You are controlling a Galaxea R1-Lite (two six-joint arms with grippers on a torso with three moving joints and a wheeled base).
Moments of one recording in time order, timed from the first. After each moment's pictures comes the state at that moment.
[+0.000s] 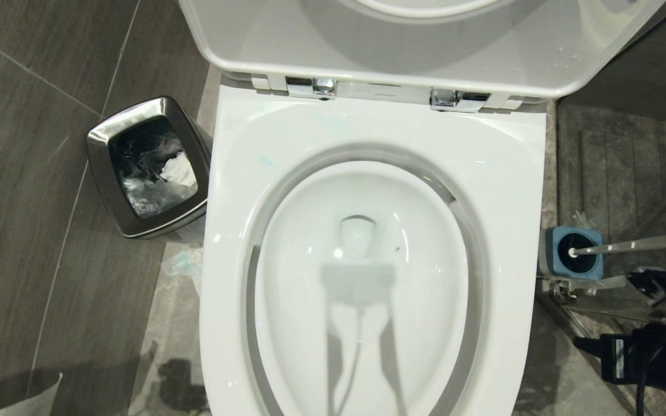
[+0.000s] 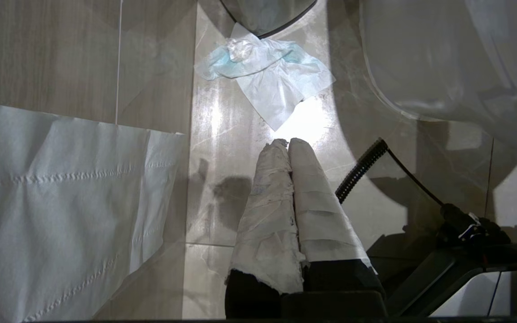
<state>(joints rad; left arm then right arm) 0.01 0.00 0.00 0.02 -0.01 0.07 0.03 1.38 -0.40 -0.26 0.13 0.11</state>
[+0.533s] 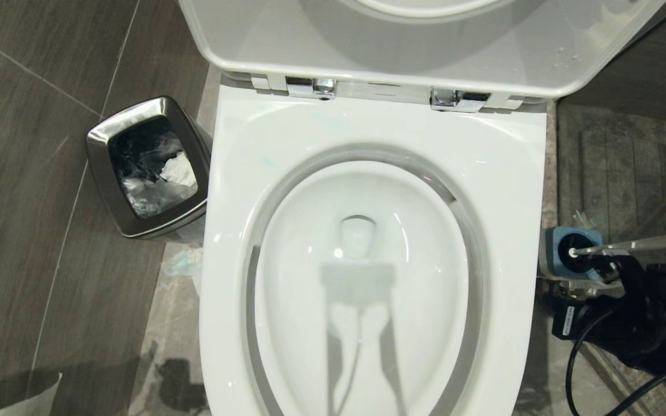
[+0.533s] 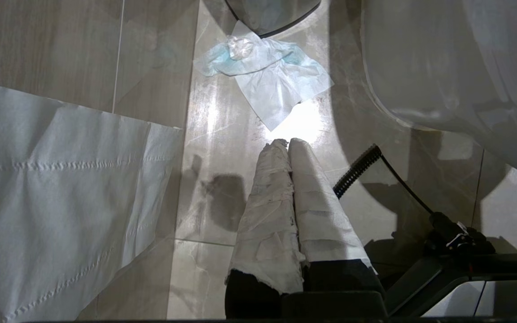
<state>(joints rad) 0.01 0.00 -0.01 0.02 0.00 0.01 0.03 1.75 -0.30 -1.00 0.07 0.10</state>
